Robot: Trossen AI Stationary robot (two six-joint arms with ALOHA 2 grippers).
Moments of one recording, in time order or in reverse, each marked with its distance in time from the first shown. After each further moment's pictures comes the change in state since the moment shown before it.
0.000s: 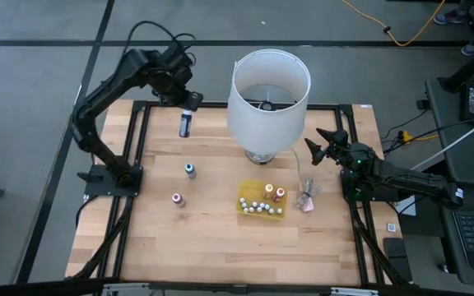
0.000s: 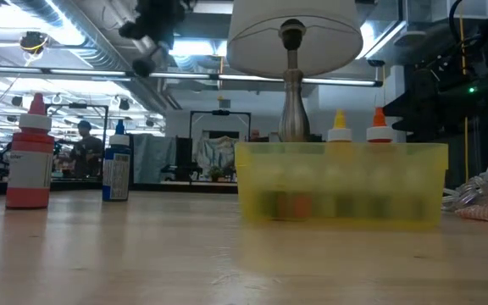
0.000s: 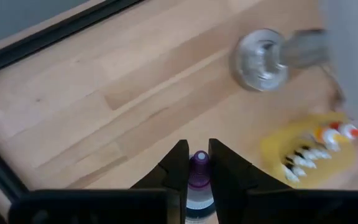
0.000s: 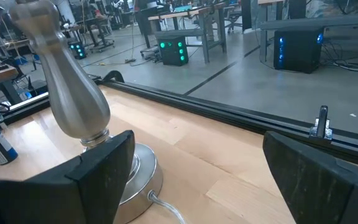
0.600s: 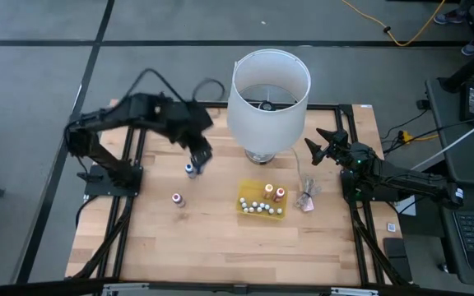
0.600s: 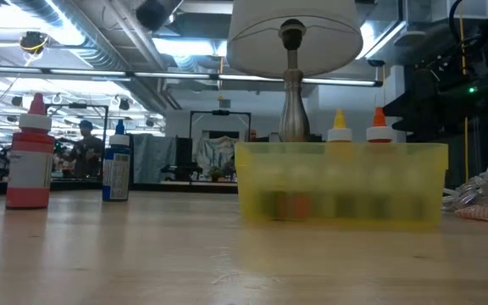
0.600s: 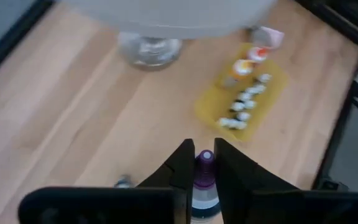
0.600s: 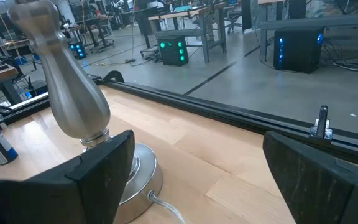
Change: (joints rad) left arm -0.596 -0.068 0.001 0.135 -0.168 -0.054; right arm 0.000 0.000 0.000 0.000 0.000 0.000
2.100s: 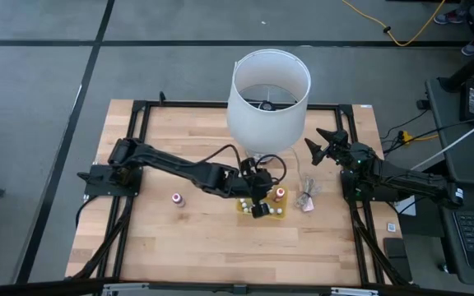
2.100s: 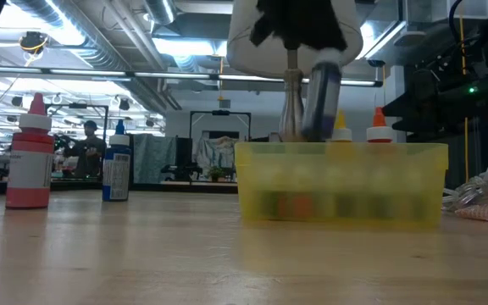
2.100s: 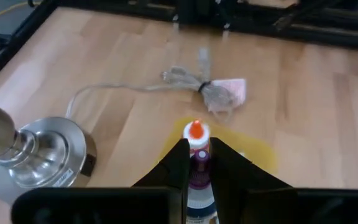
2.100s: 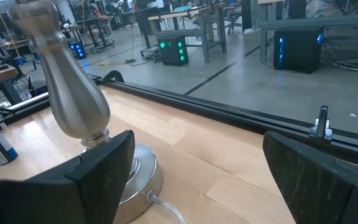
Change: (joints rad) left arm -0.291 0.447 -0.197 0.882 -0.364 0.190; right arm 0.000 0.000 0.000 0.000 0.000 0.000
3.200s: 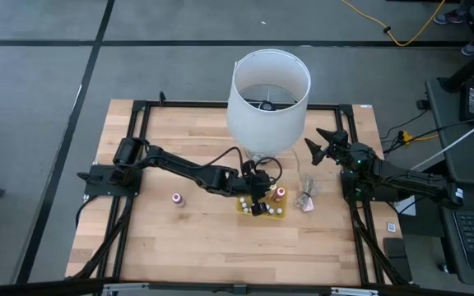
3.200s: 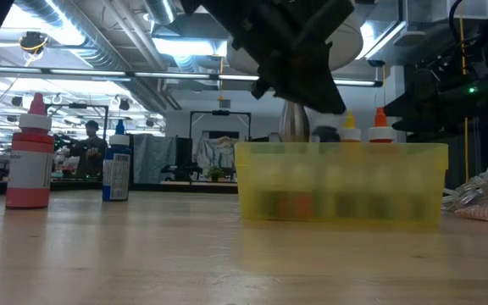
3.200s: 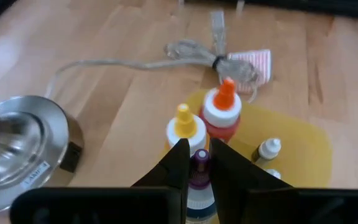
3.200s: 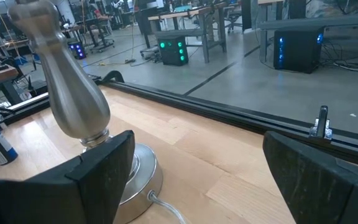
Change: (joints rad) left arm 0.046 0.032 -0.240 0.302 0.049 0.033; right arm 0.000 0.000 0.000 0.000 0.000 0.000
